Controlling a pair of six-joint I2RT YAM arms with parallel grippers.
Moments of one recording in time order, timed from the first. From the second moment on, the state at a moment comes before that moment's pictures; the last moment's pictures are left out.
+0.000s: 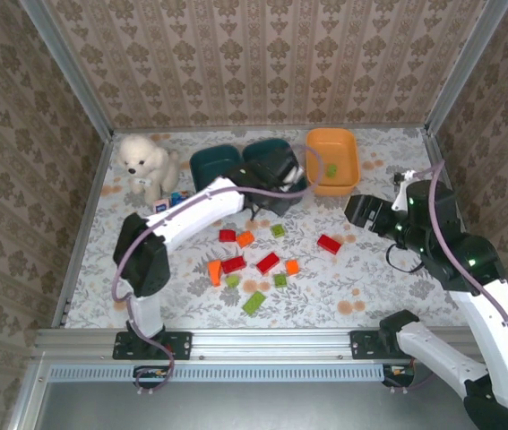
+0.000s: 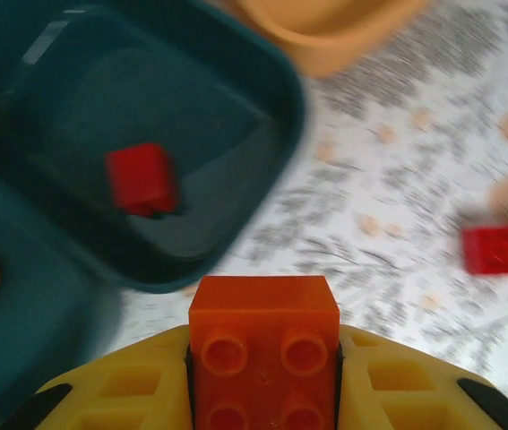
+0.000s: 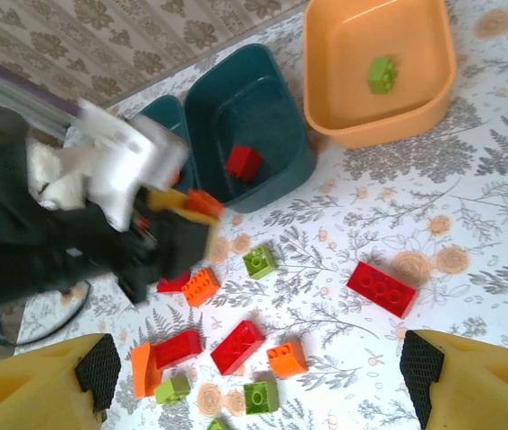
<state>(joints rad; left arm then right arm) -0.84 1.85 1.68 -0.79 -0.13 -0.12 0.34 0.84 1.23 -1.00 -0.05 0.63</state>
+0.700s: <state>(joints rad) -0.51 2.08 1.66 -0.93 -0.19 -0.15 0.34 1.08 1.23 -0.90 -0.27 0.62</state>
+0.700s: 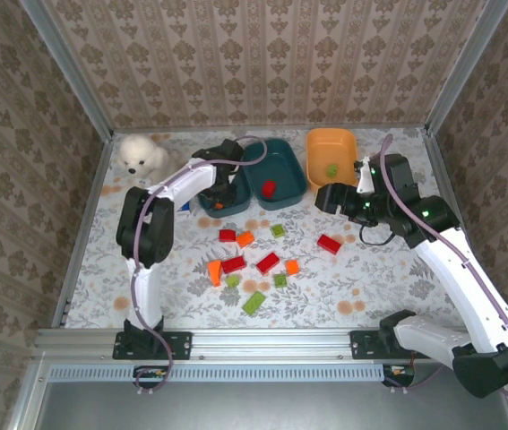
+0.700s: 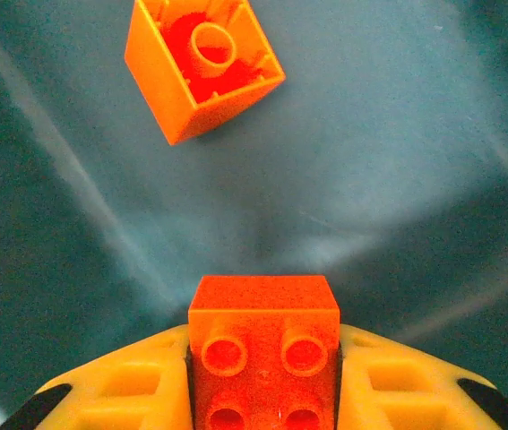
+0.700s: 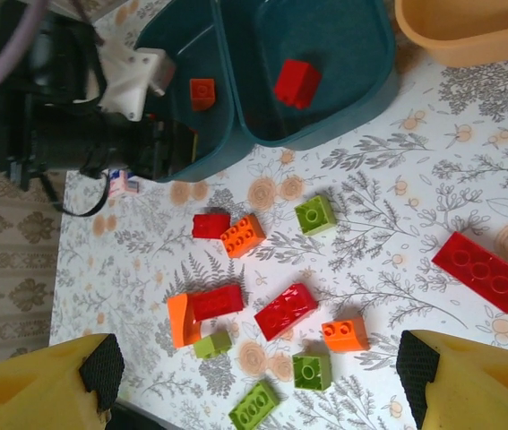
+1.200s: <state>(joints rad) -0.51 2.17 1.76 -0.98 -0.23 -0.15 0.34 1.10 1.23 -0.90 -0.29 0.62</state>
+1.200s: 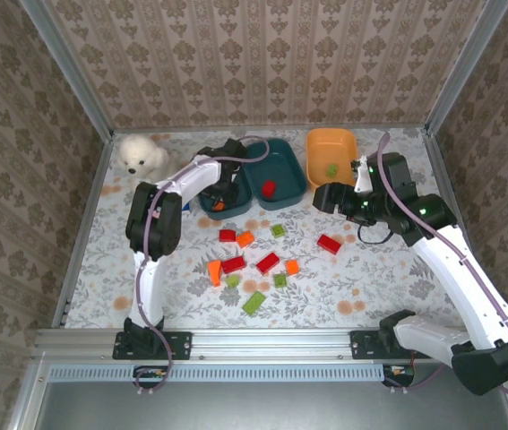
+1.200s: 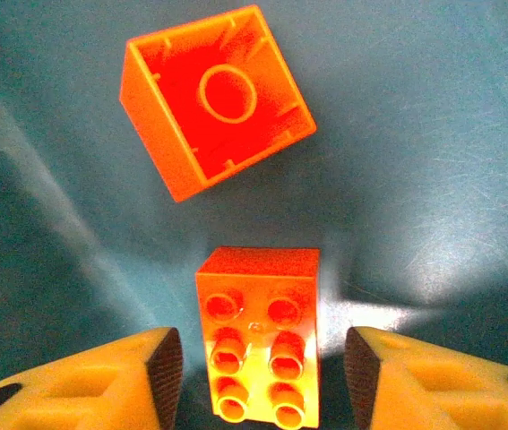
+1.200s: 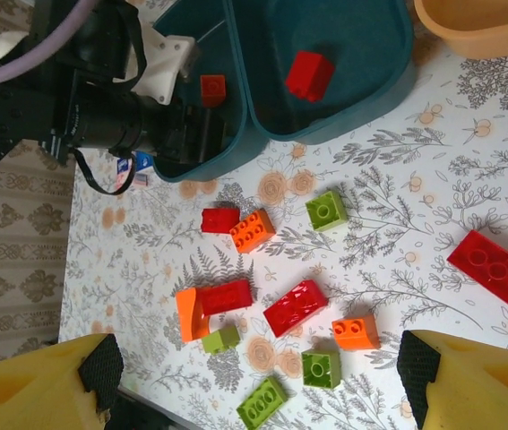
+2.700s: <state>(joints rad) -0.49 0.41 0.81 -1.11 -0.21 -0.68 1.08 2.15 1.64 -0.92 -0.07 0.50</state>
